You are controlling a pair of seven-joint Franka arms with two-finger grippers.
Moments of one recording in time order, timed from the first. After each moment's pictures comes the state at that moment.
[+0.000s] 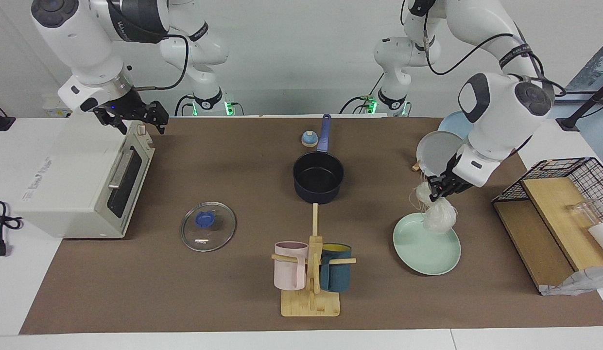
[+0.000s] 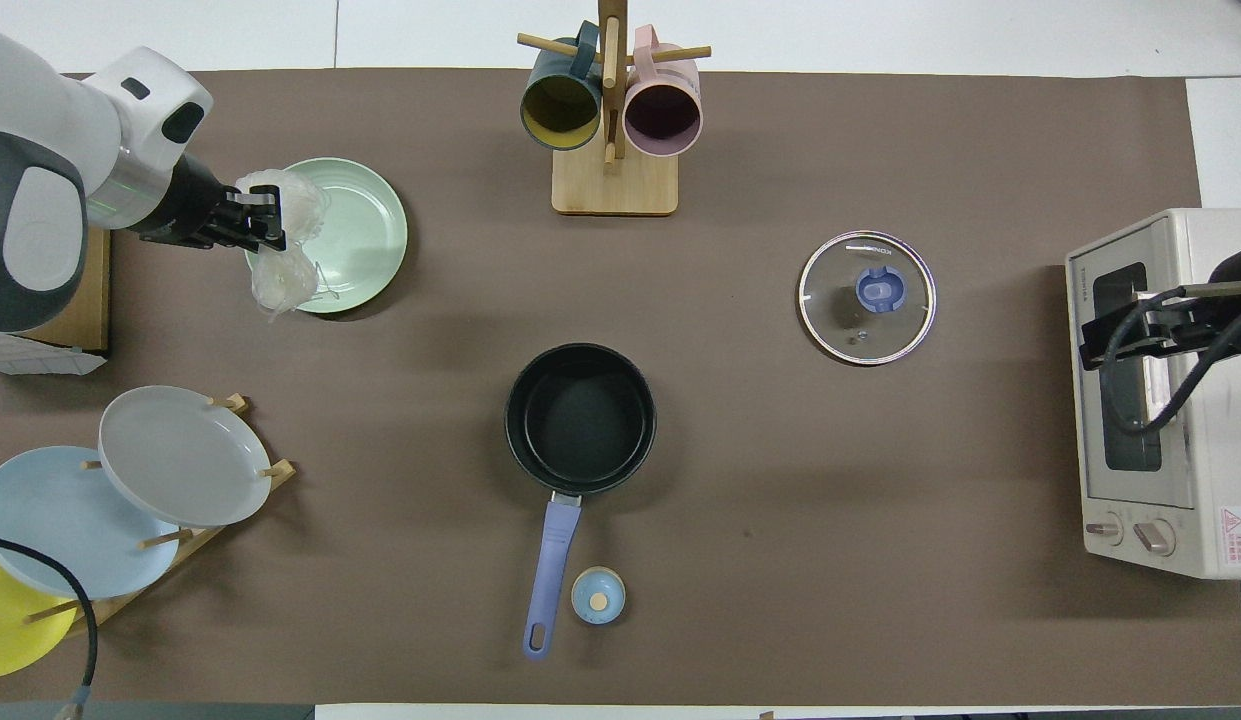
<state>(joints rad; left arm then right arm) -0.08 0.32 -0.06 -1.56 -0.11 1.92 -0.15 -0.01 -0.02 -0.01 -1.65 -0.04 1.49 -0.03</state>
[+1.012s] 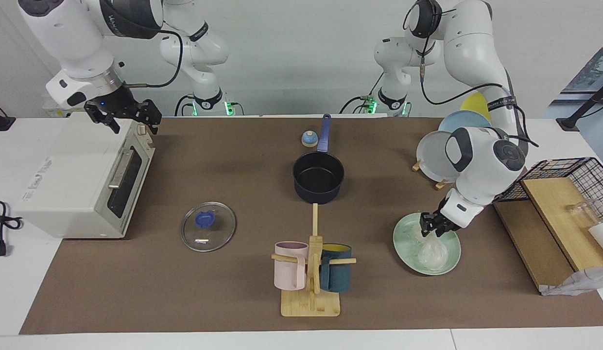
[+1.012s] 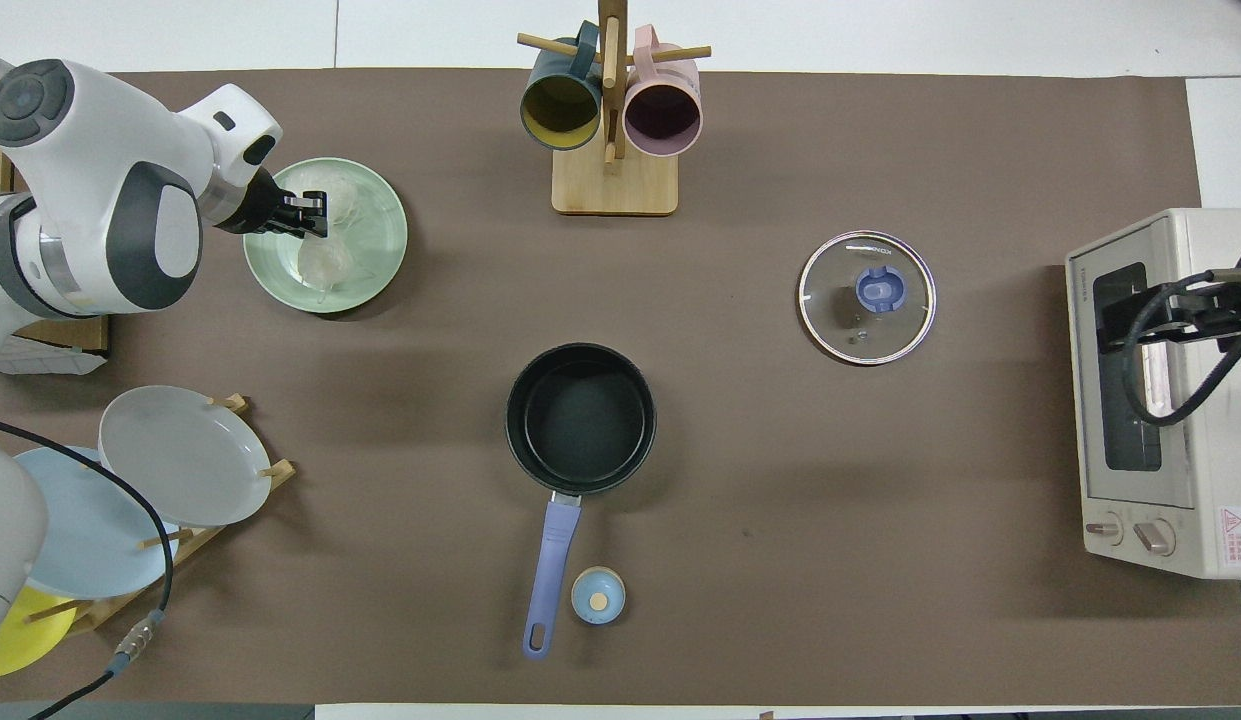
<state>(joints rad) -0.07 0.46 -0.06 -1.59 -0.11 2.13 -0.01 -0.02 -0.02 -0.02 -1.62 -0.04 1.50 -0.01</state>
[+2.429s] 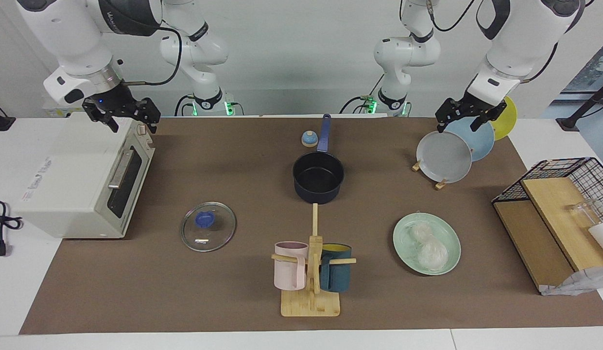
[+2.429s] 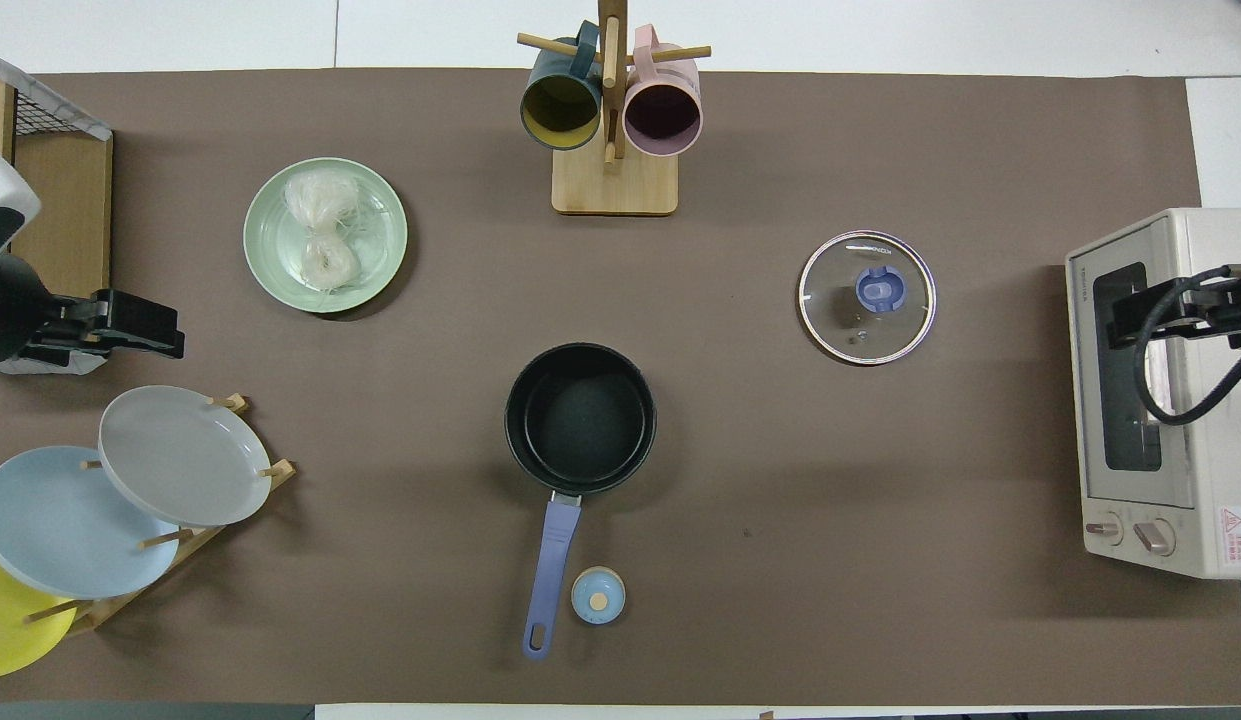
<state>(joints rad) -0.08 -0.06 -0.04 -1.64 -0.03 1.51 -0.10 -0.02 -0.02 -0.02 -1.61 -0.04 1.50 -0.01</state>
